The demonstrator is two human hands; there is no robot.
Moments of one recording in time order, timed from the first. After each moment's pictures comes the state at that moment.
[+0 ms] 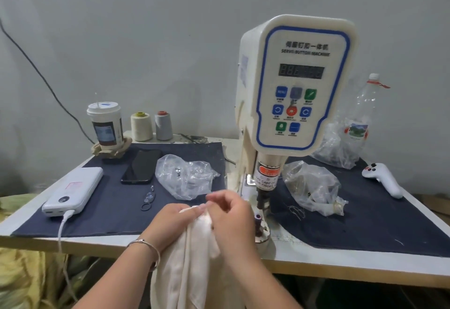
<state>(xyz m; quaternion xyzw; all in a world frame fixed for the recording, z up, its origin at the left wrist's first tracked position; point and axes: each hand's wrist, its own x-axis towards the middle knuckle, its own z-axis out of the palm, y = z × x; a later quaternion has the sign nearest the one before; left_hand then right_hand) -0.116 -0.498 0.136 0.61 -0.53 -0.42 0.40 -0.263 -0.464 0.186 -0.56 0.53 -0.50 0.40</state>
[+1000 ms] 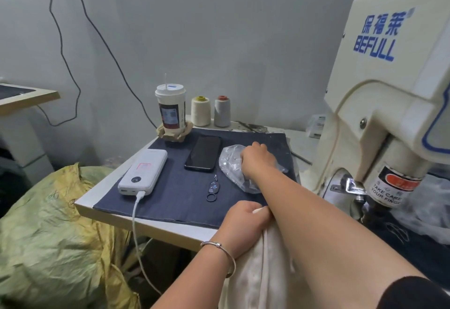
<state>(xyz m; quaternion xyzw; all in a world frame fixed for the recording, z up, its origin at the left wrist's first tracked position) -0.118 -0.500 0.131 0.61 -0.55 -0.40 0.41 -0.150 -0.657 0.164 -0.81 0.58 -0.03 0.01</state>
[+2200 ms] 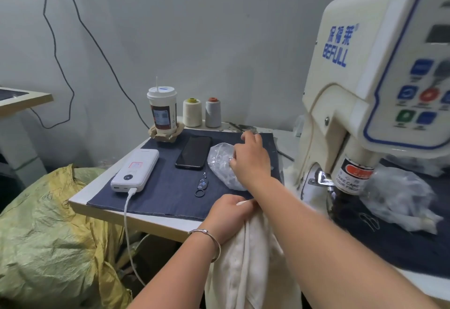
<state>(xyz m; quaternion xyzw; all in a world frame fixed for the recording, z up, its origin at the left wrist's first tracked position) -0.123 -0.493 0.142 0.62 -0.54 -0.41 0.40 -0.179 -0.605 0.185 -0.82 0.53 -0.21 -0.05</state>
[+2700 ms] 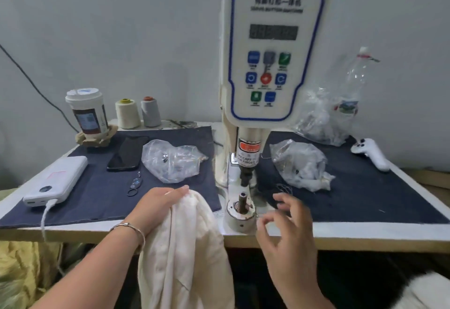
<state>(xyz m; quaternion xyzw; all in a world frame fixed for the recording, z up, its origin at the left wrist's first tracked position) -0.128 -0.496 0.139 0.64 -0.52 -0.41 0.39 -0.378 -0.424 0.135 -0.69 0.55 -0.47 -0.03</state>
